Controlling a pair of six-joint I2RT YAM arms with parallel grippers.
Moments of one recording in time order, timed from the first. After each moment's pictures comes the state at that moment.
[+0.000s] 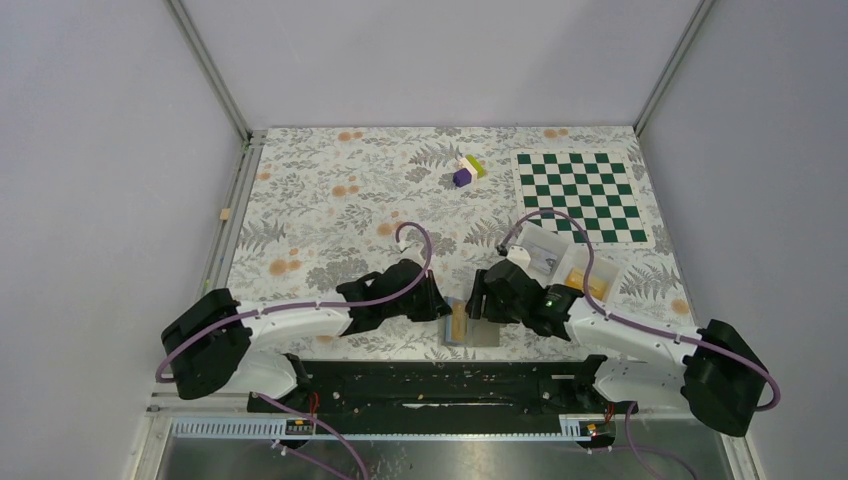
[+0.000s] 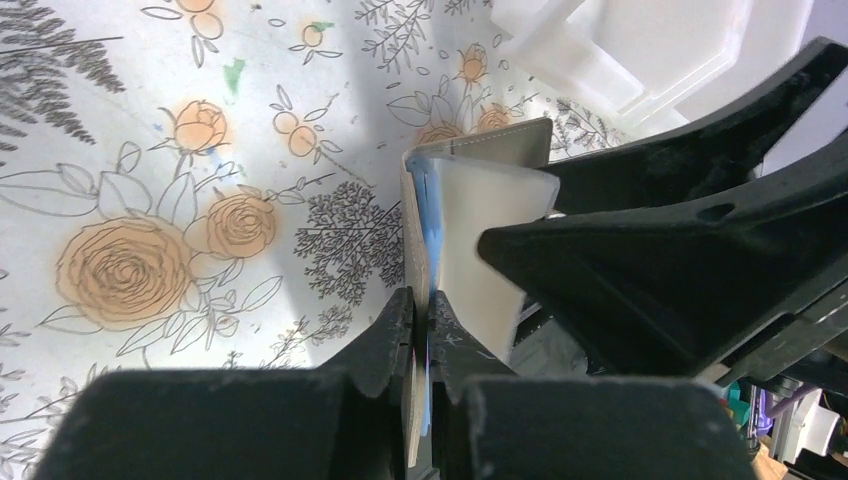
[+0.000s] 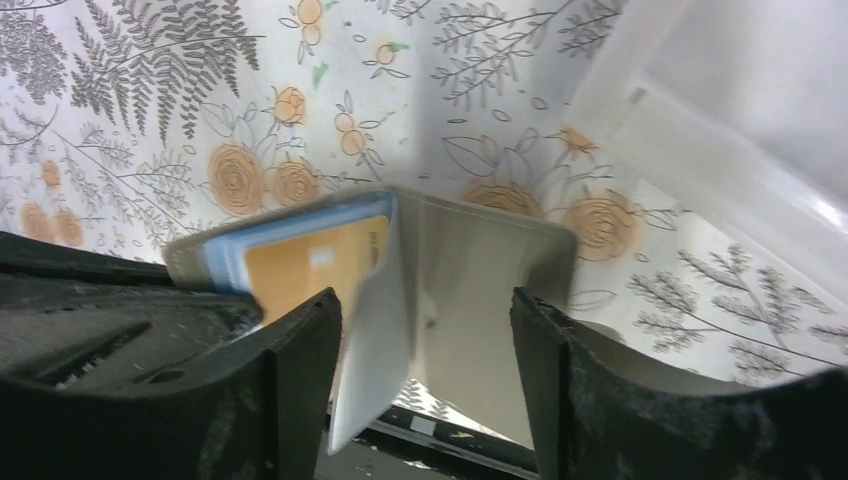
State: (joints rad) left arm -1.02 1.35 0.64 0.02 0.00 -0.98; right arm 0.91 1.14 0.57 -0.33 0.19 0.91
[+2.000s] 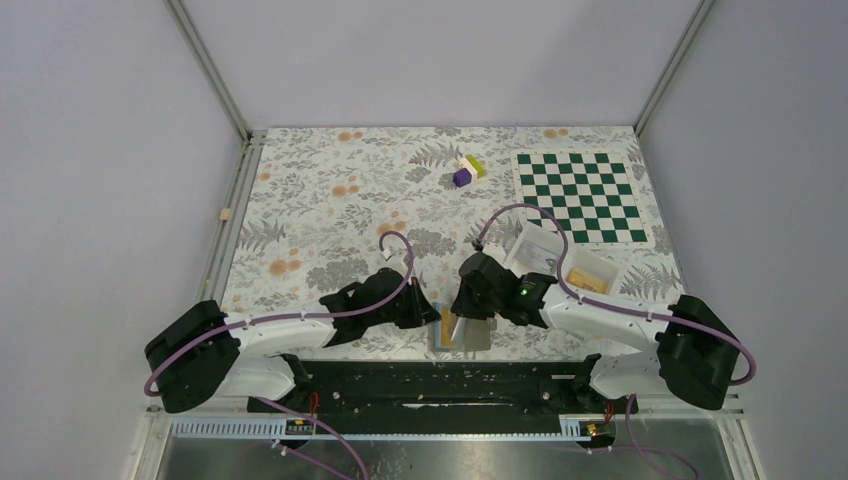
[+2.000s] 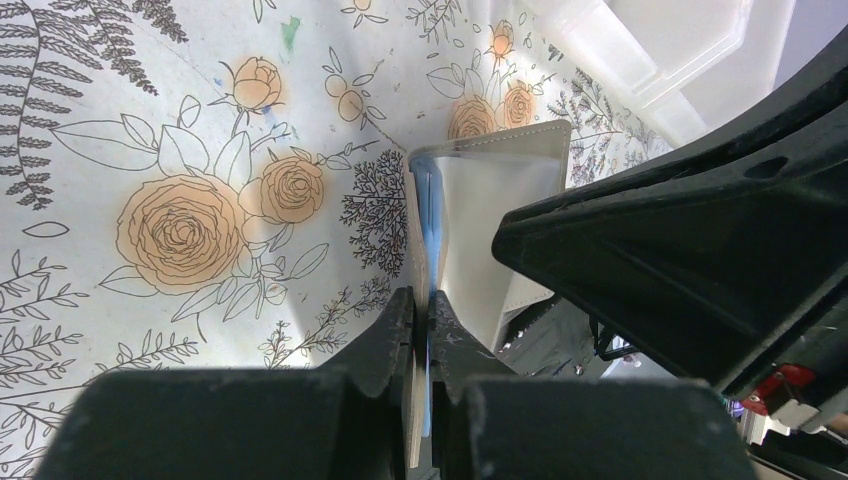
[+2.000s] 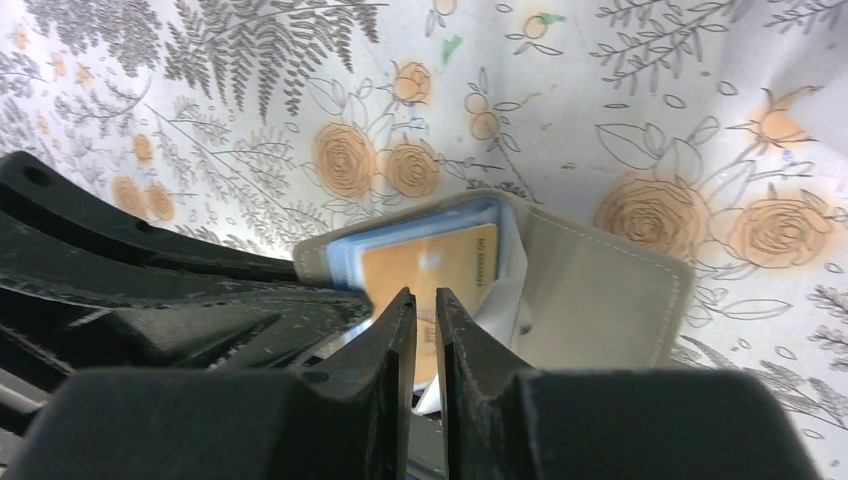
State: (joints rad) left arm -0.97 1.24 0.46 0.15 0.05 -0.99; right arm 0.98 1.31 0.74 -0.34 0.12 1.01
